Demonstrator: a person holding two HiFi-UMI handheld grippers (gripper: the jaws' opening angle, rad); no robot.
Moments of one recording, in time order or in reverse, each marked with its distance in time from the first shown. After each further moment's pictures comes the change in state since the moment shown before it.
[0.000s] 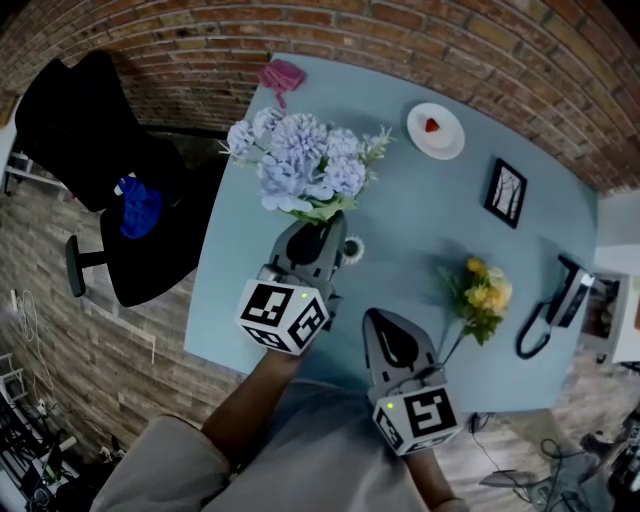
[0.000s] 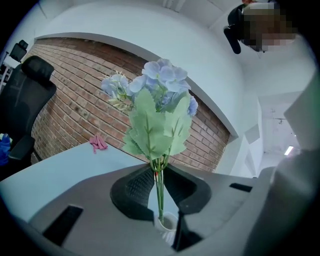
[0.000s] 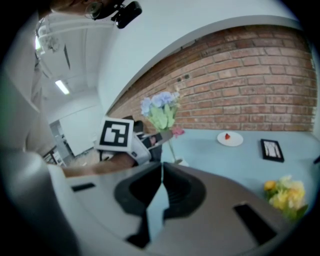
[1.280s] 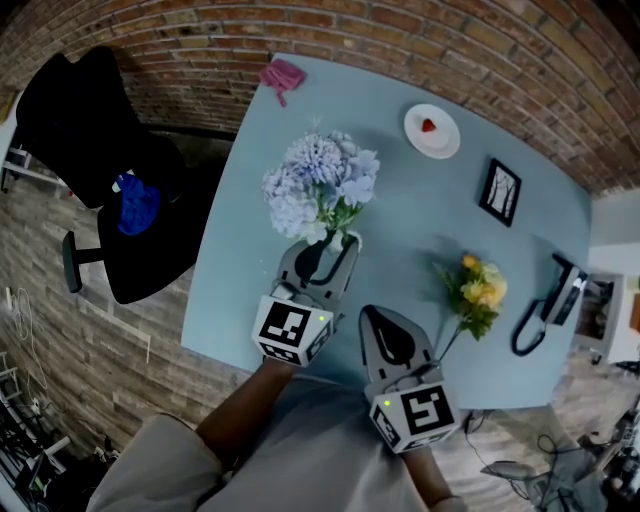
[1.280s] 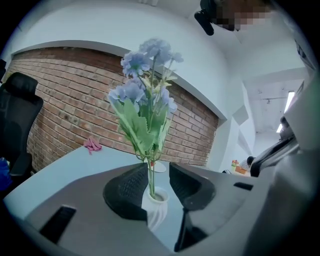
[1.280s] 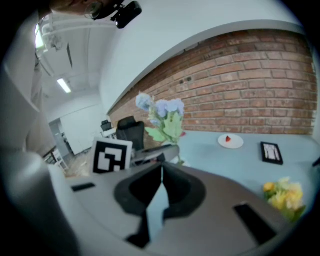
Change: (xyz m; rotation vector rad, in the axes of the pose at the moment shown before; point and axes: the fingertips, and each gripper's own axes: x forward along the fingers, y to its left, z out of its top) left arm -0.023 -0.026 -0.034 0.184 0.056 -0.059; right arm -0.006 0.010 0.003 -0.021 -0.013 -0.001
